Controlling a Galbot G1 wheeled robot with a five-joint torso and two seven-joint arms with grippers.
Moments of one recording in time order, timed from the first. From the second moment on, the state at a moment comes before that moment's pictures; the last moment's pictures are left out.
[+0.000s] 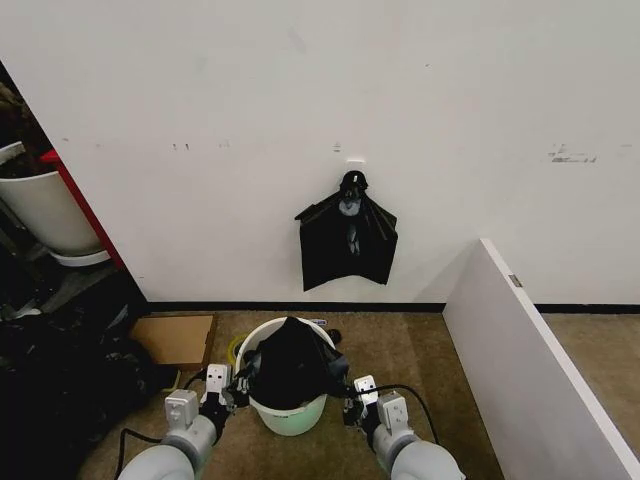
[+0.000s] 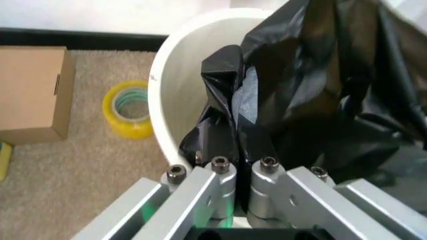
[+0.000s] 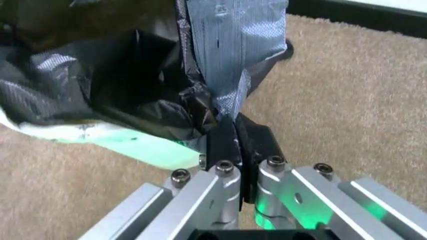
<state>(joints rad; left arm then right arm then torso) 1.56 -0.76 -0.19 -2.13 -0.87 0.19 -0.40 -1.36 1.09 -0.10 2.07 0.56 -0.61 0.43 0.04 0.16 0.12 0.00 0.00</state>
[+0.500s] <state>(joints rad) 1.59 -0.75 -0.20 -2.12 -0.91 0.23 -0.41 -1.32 1.07 -0.11 2.07 0.60 -0.73 0.43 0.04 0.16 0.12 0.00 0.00</state>
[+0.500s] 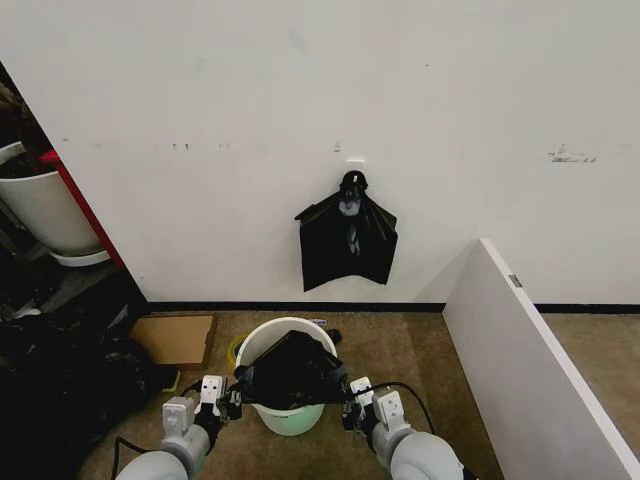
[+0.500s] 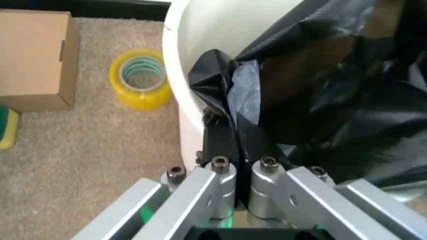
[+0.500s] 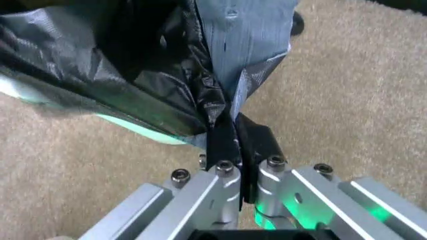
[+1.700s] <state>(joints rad) 1.64 -0.72 -0.20 -2.14 -0.92 0.28 -0.45 -1.27 1.05 -0.20 2.01 0.59 -0.73 0.44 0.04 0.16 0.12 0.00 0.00</state>
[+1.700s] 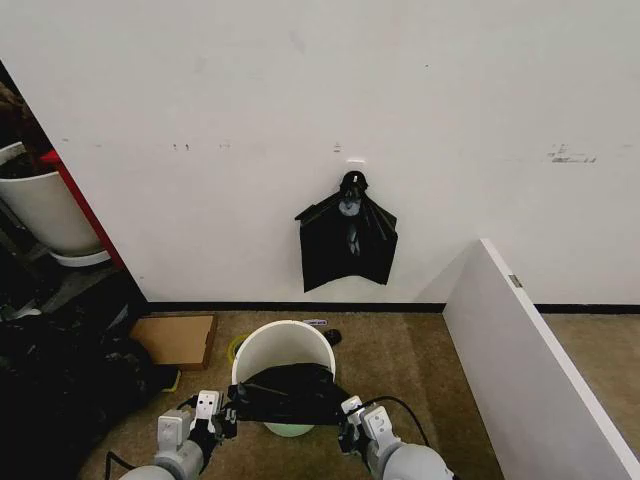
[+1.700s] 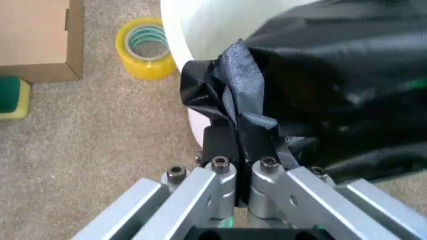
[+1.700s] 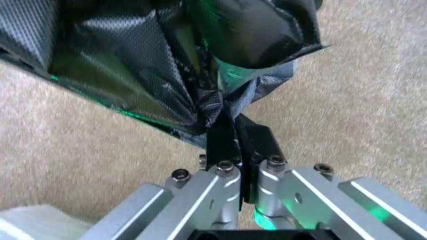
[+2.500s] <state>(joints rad) 1.76 -0.69 -0.22 -2.22 -0.83 0.25 -0.47 -1.24 1.05 -0.24 2.03 0.63 -0.73 0.46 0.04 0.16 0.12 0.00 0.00</state>
